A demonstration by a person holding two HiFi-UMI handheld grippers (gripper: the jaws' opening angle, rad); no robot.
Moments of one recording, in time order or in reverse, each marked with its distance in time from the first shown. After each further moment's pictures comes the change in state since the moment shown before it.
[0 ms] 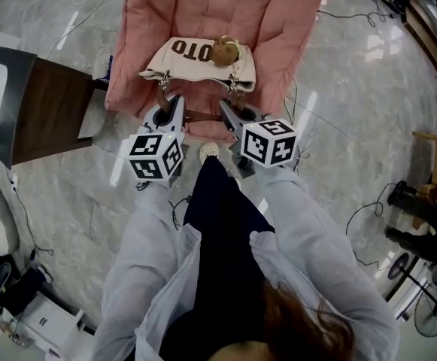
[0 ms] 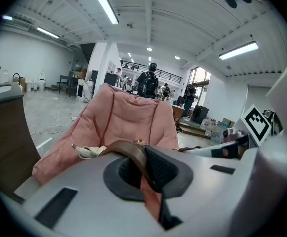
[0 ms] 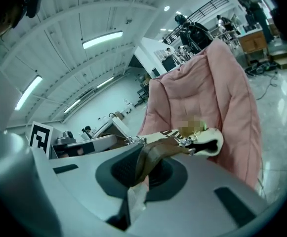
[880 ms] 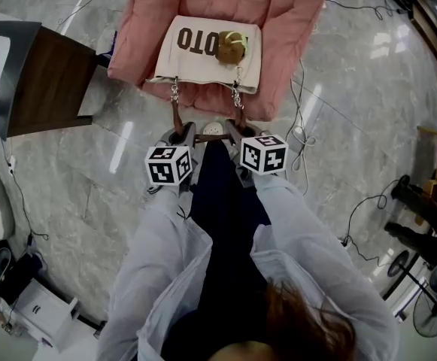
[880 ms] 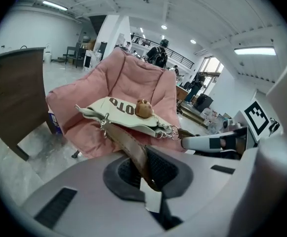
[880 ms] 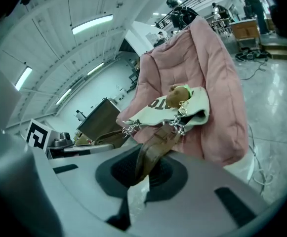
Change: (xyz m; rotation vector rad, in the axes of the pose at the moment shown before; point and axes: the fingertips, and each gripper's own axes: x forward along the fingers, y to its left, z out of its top) left arm -0.072 -0.004 -0.195 -0.155 0.274 0.024; right arm -0.026 -0.010 -0.177 0.060 0.172 -0.082
